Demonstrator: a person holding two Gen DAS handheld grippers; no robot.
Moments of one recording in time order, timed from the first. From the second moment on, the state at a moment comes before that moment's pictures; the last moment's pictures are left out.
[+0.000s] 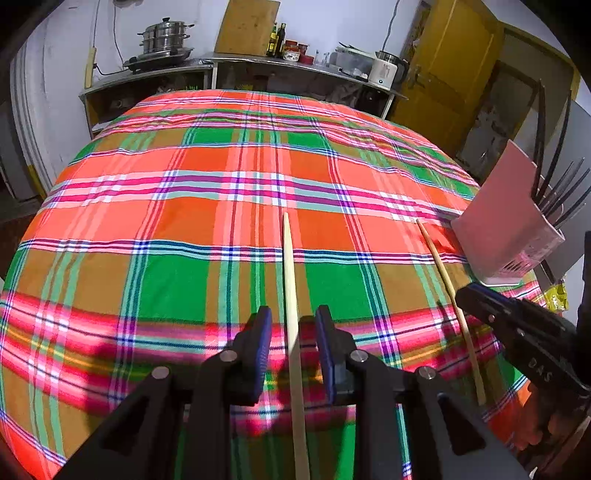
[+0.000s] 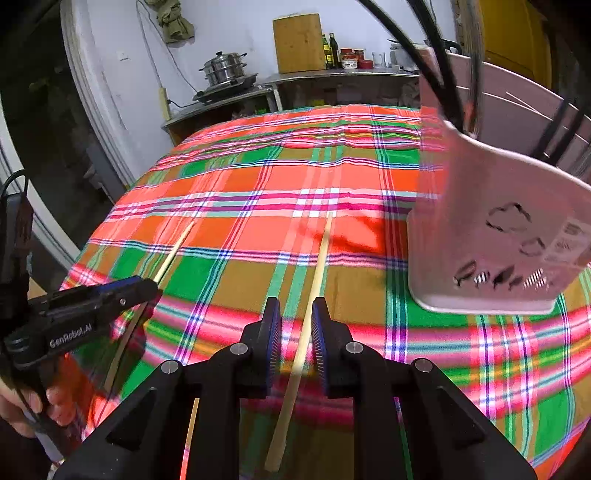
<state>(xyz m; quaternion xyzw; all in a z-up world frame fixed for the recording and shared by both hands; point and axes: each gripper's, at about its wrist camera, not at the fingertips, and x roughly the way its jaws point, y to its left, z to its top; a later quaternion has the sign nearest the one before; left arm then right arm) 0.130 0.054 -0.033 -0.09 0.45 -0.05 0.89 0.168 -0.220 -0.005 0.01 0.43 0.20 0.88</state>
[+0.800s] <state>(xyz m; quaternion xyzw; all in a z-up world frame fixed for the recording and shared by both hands) 0.147 0.053 -0.034 -0.05 0.47 -0.02 0.88 0.196 -0.191 -0.013 -0.03 0.47 0.21 0.86</state>
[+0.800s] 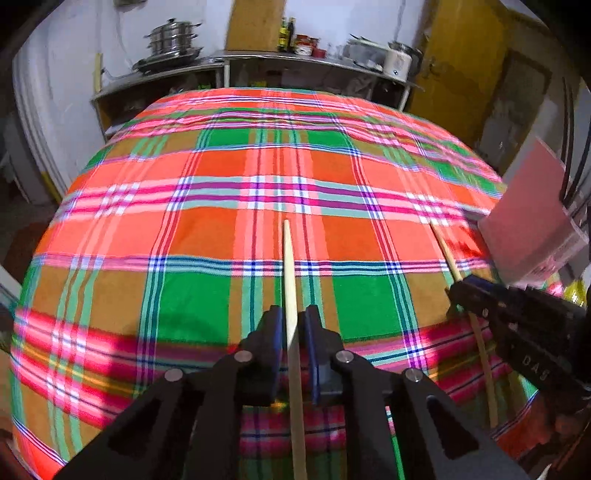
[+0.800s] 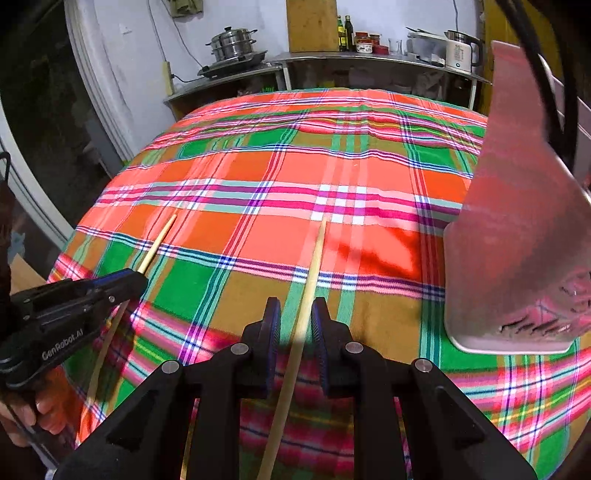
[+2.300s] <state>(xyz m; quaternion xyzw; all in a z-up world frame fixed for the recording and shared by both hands) 0.149 0.054 0.017 -0.07 0.44 -0.06 0.90 0.201 -0.184 0.029 -0.02 0.44 0.24 0.87</state>
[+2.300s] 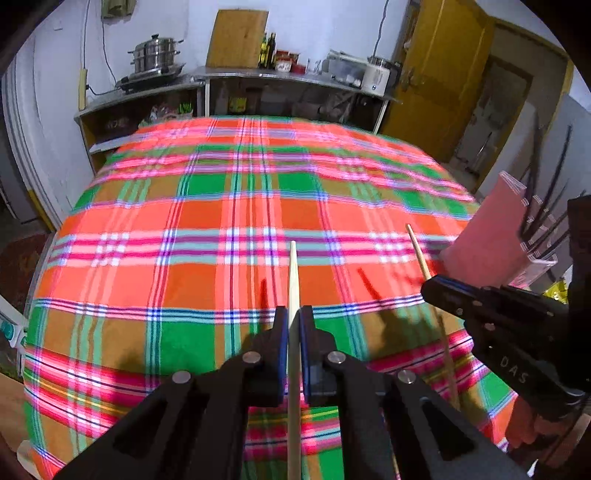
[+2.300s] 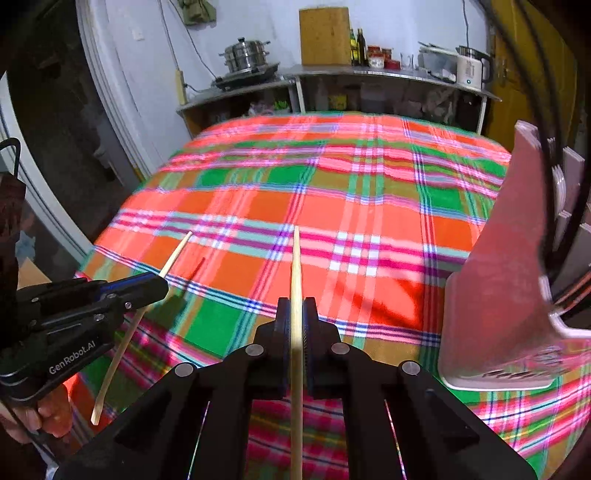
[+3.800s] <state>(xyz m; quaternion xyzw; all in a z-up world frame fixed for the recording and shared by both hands) 0.110 0.041 0.084 -0.09 0.38 -0.10 0.91 0.166 -0.217 0.093 0.02 0.36 0.26 0.90</state>
